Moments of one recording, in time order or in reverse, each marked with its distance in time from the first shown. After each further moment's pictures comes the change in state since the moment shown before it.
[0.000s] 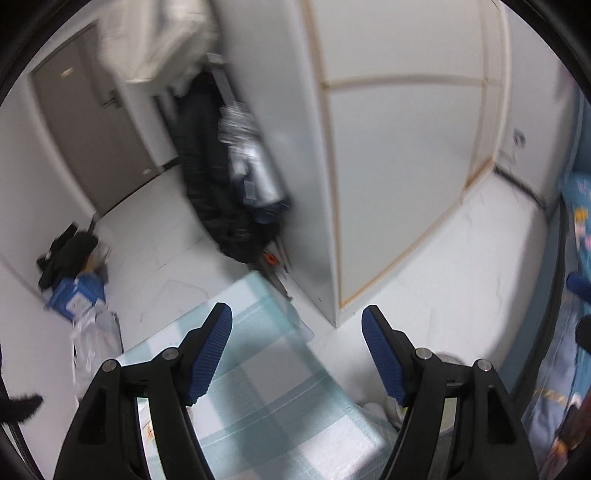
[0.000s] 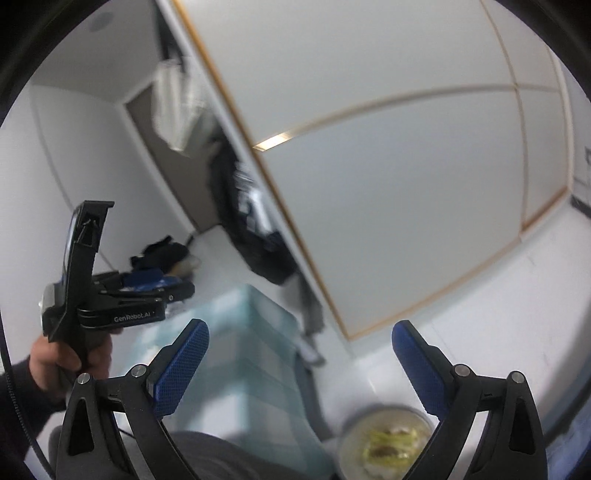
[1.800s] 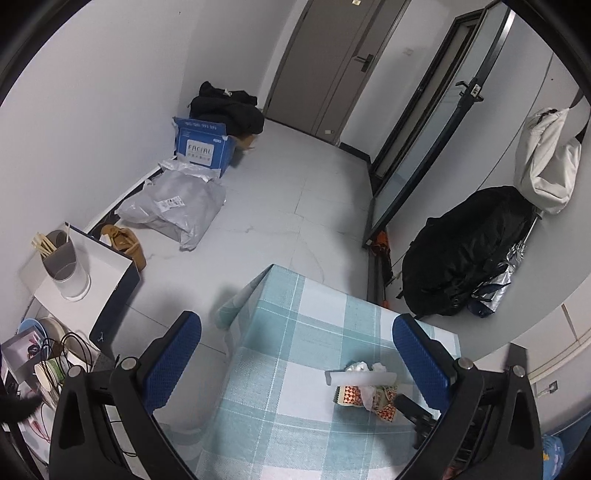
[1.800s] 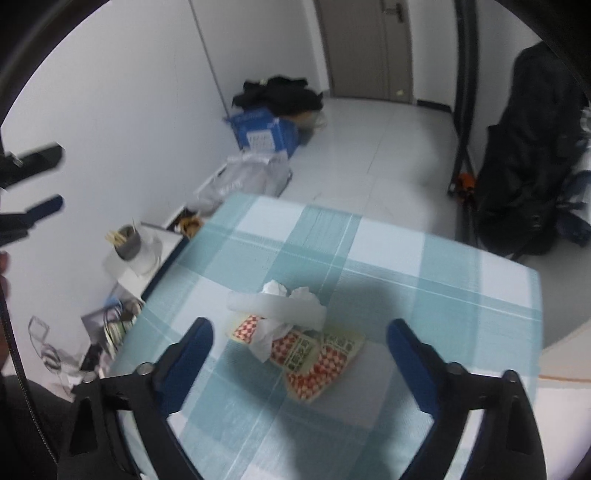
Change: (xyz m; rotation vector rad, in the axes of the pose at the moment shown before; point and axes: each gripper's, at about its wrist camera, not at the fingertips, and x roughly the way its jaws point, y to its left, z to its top) left arm -0.019 0.312 -0.175 -0.886 -0.081 0.139; right arm 0.303 0.320 -0.113 -0.566 0.512 0.267
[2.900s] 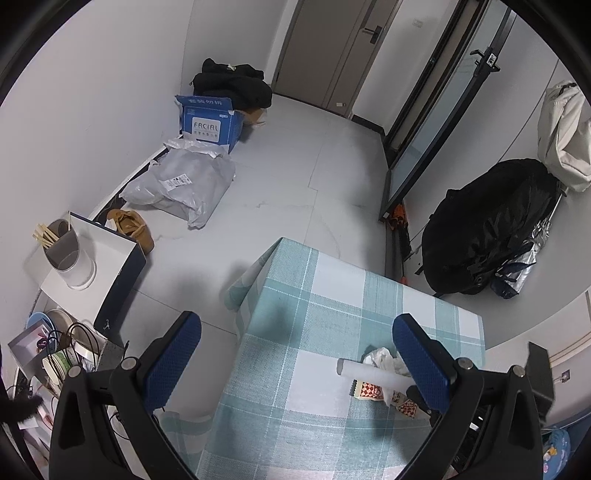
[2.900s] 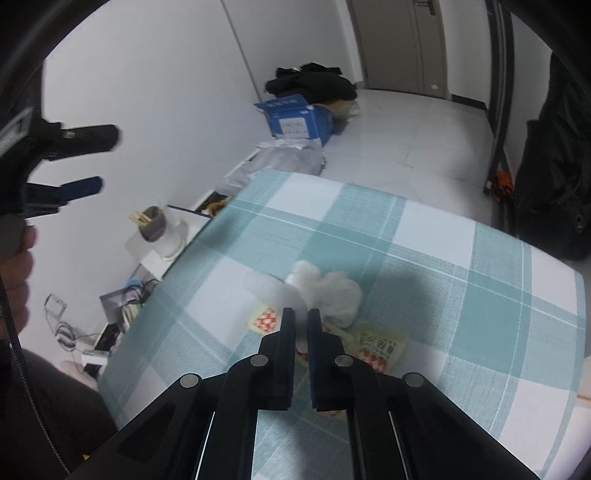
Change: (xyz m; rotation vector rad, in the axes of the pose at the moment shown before) left arm 0.029 -0.003 -0.001 0.026 0.101 0.072; right arm 0.016 0.010 -0.010 -0.061 0.011 0.127
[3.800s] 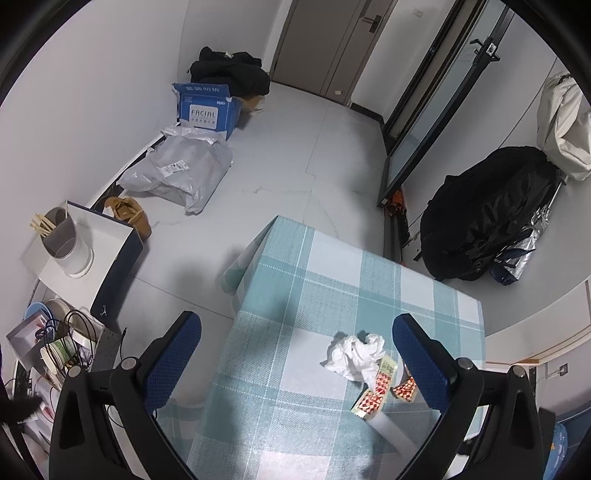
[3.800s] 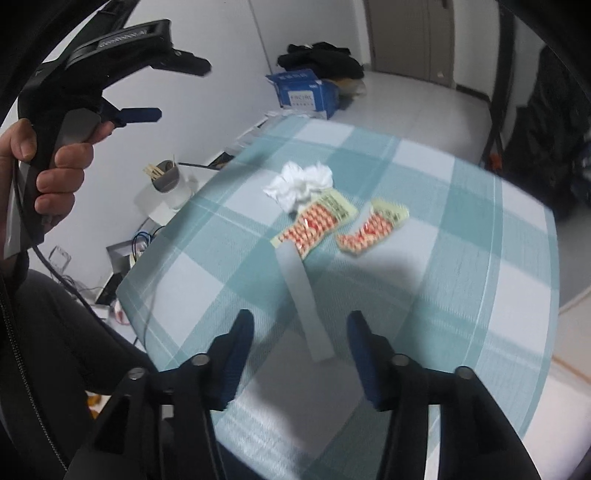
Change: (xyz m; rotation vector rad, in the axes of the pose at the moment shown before) left arm 0.008 -0.003 -0.012 0.003 0.055 0.000; right arm -0.050 0.033 -0.079 -0.052 0.096 -0.046
